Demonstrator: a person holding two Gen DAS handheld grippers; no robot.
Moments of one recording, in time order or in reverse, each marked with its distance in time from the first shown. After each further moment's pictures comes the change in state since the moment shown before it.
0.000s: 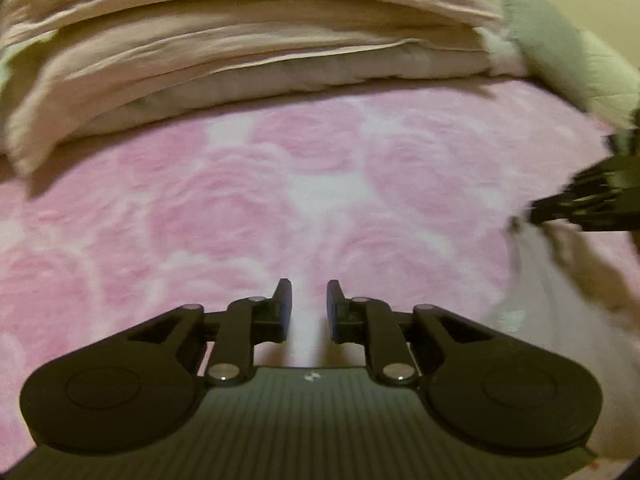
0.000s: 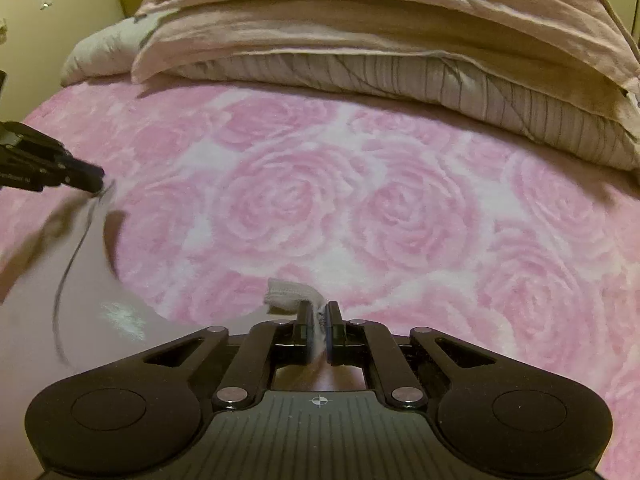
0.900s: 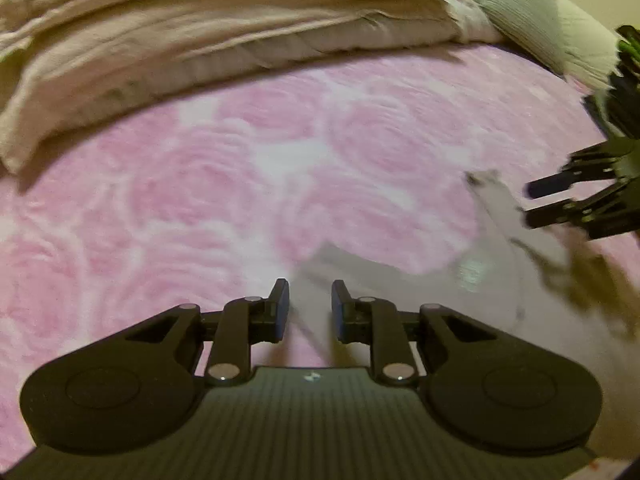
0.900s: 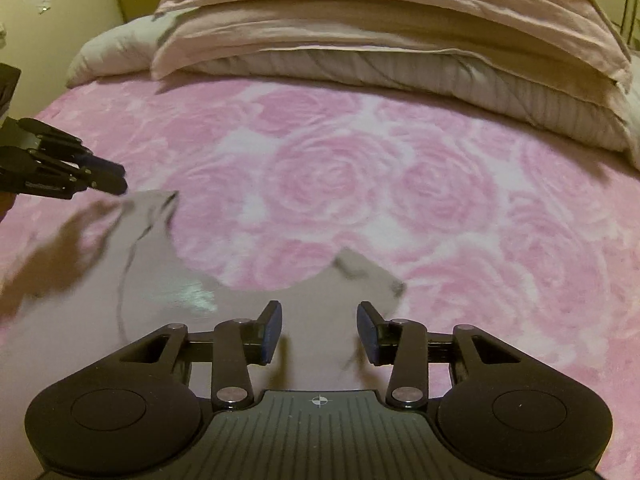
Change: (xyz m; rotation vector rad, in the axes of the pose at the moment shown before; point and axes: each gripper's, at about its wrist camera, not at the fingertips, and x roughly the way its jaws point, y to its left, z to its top) left arm -0.018 -0.030 -0.015 0.107 0.065 -0.075; right arm -0.028 0.053 -0.029 0.026 -0.003 0.016
